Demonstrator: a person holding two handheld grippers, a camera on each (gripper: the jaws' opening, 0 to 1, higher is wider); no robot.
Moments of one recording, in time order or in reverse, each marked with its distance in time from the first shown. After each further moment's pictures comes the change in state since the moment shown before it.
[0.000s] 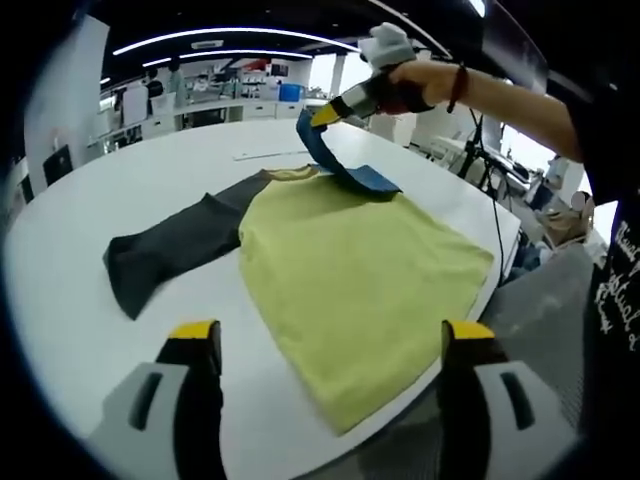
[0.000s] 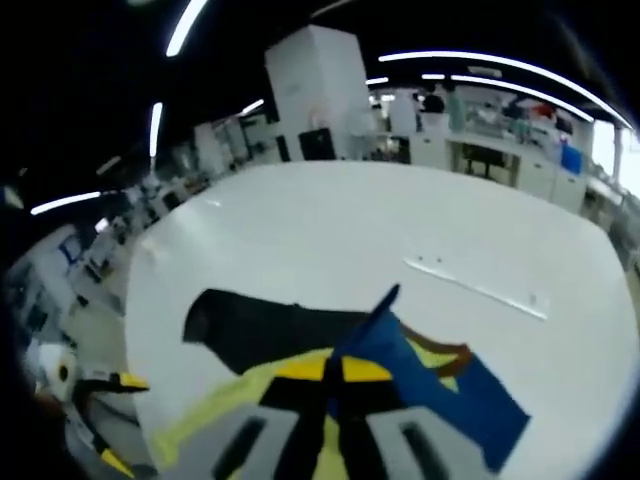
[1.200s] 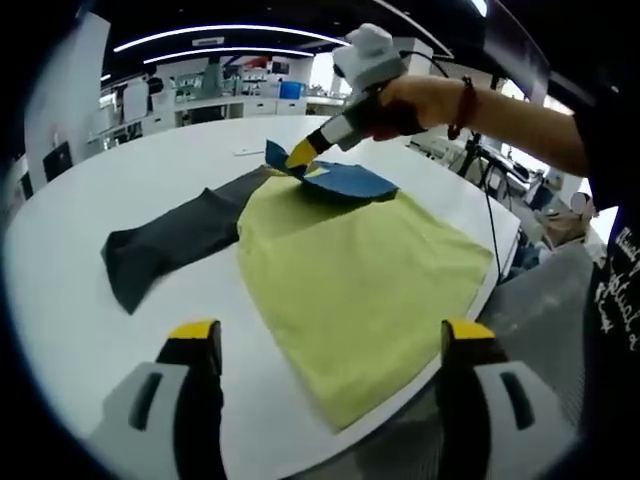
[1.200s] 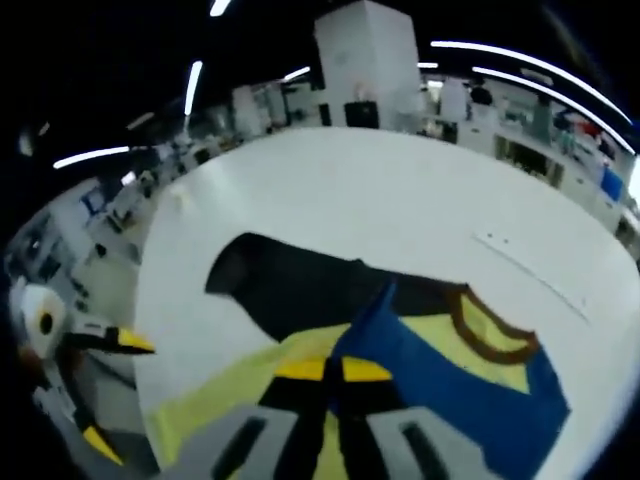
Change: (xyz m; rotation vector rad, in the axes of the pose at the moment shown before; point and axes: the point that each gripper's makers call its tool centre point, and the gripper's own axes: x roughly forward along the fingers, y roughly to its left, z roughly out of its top) left arm 0.001 0.001 -0.007 -0.009 0.009 -0.003; right arm 0.042 0.065 -0.061 -0.128 0.122 0.093
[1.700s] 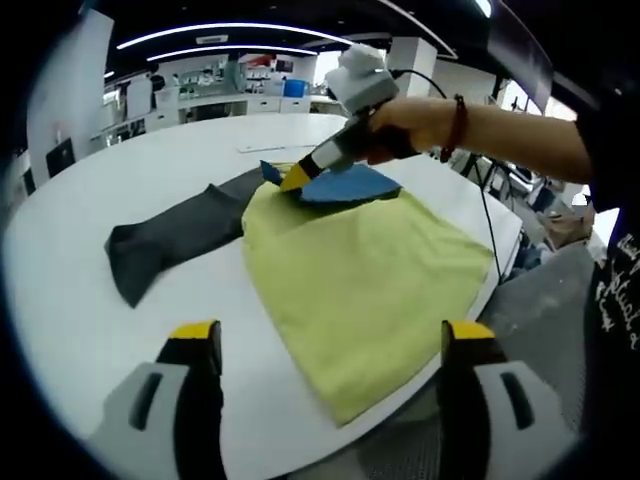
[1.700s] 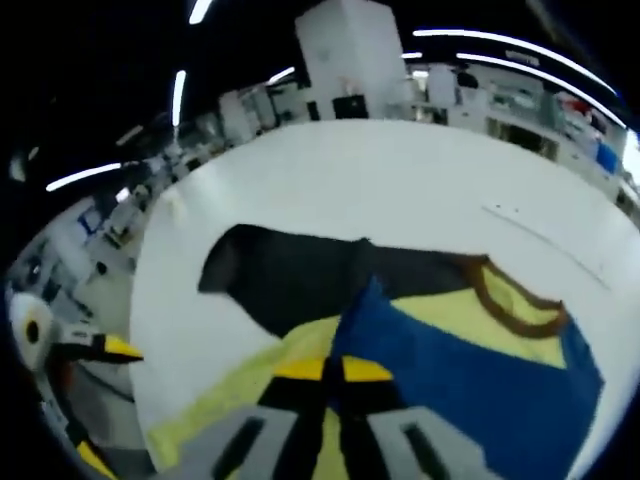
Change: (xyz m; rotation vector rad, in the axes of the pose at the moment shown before) left arm -0.003 0.004 -0.004 -0.013 0.003 0.013; right arm 0.033 0.009 -0.016 0.118 -0.004 0.035
